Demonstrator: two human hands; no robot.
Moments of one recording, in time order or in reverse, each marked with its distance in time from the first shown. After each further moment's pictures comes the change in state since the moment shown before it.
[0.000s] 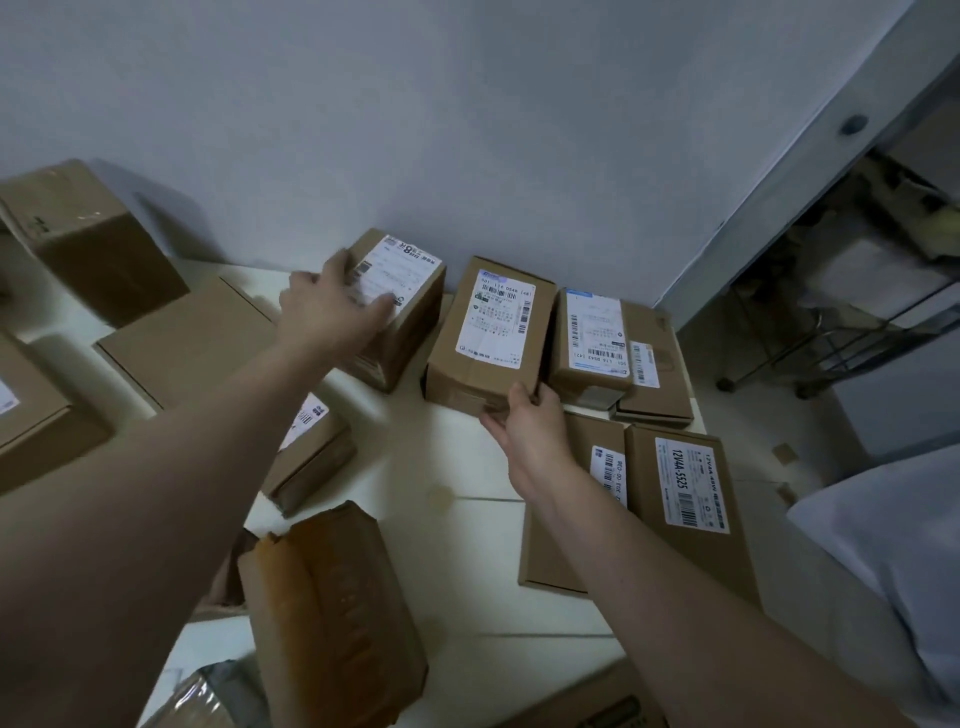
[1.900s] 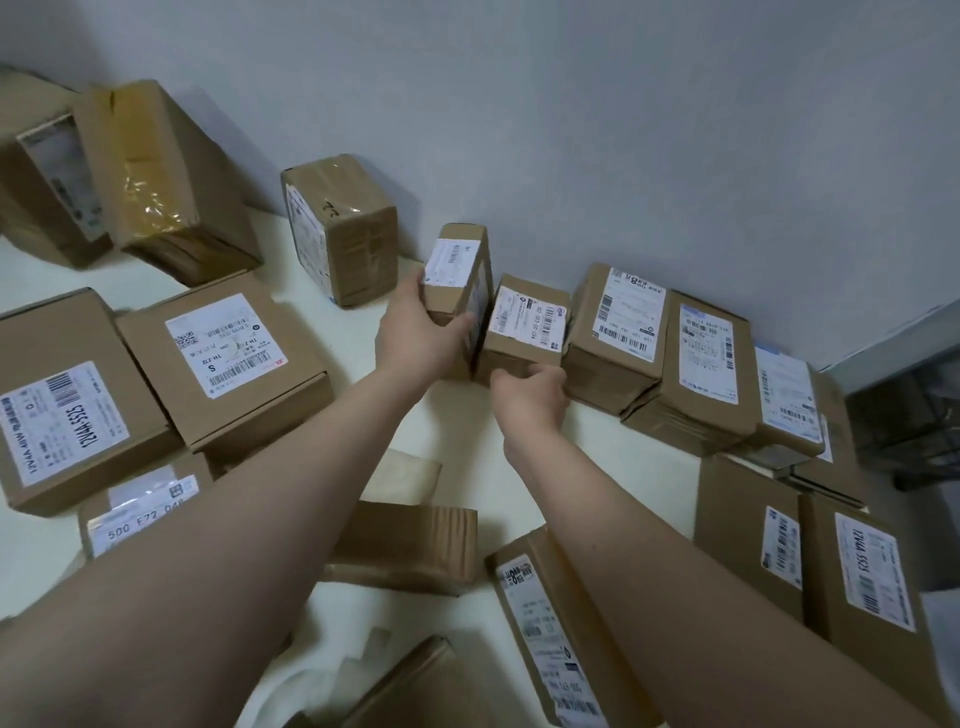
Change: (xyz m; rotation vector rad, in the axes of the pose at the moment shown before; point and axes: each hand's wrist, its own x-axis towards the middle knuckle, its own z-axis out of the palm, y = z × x) left_hand -0.005 -0.117 -0.078 -0.537 0.107 -0.072; right_hand -0.058 0.072 0.192 -0.690 0.062 -0.123
